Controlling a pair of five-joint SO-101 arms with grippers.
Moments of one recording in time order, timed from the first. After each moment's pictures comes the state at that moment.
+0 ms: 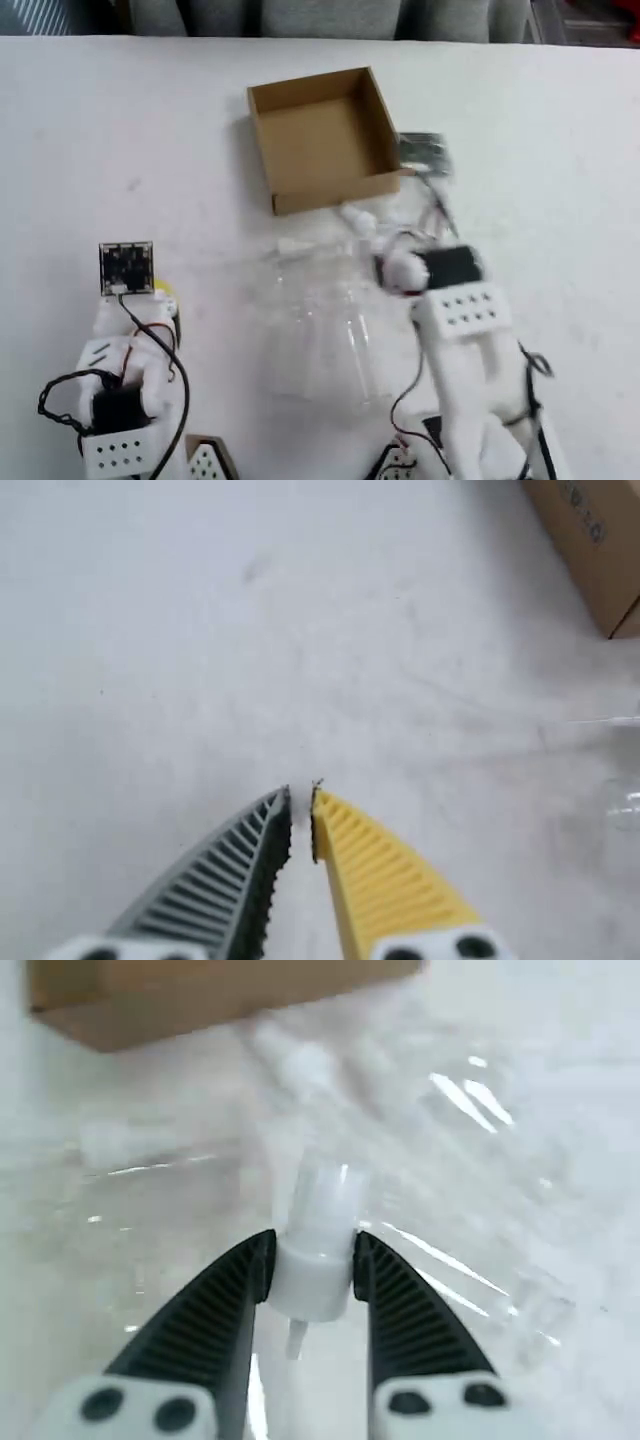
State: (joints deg) left arm -15.6 -104.0 97.1 55.7 -3.9; right arm -9.7 -39.5 44.5 64.3 -6.9
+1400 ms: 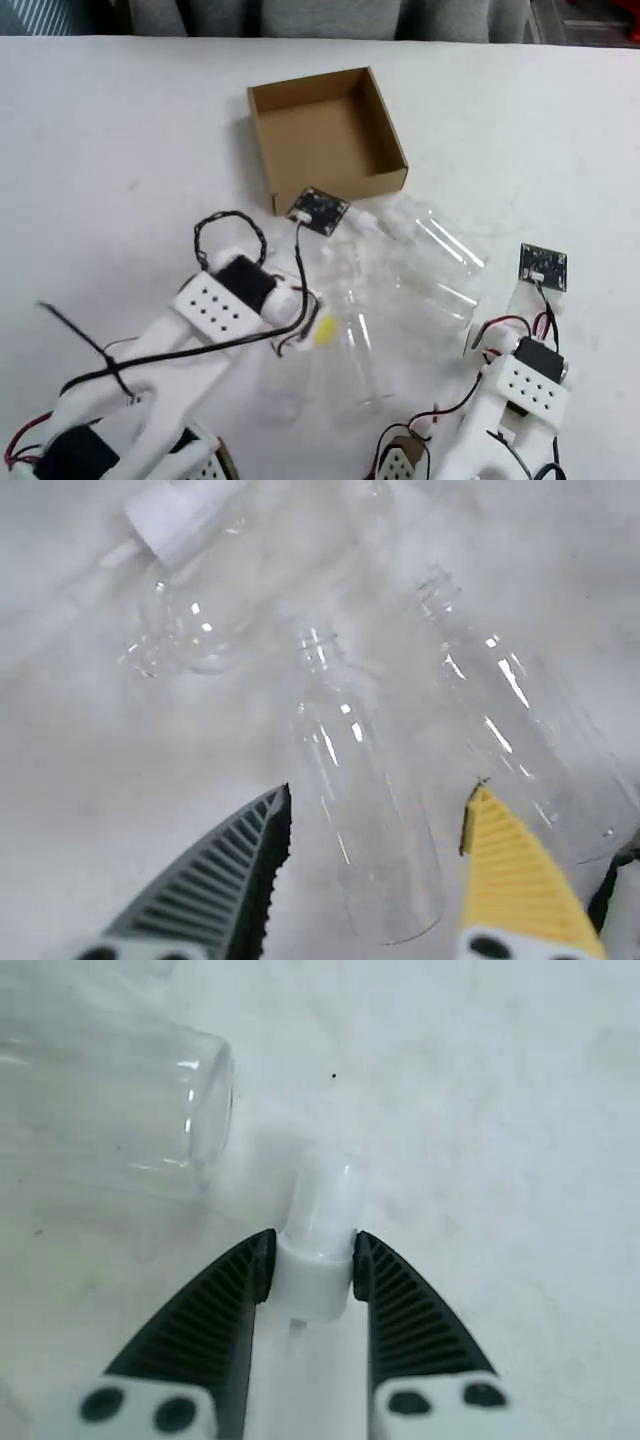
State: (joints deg) left arm 33.3 -26.4 41.3 72.9 15.7; right arm 28.5 -55.4 75.4 58.9 16.5
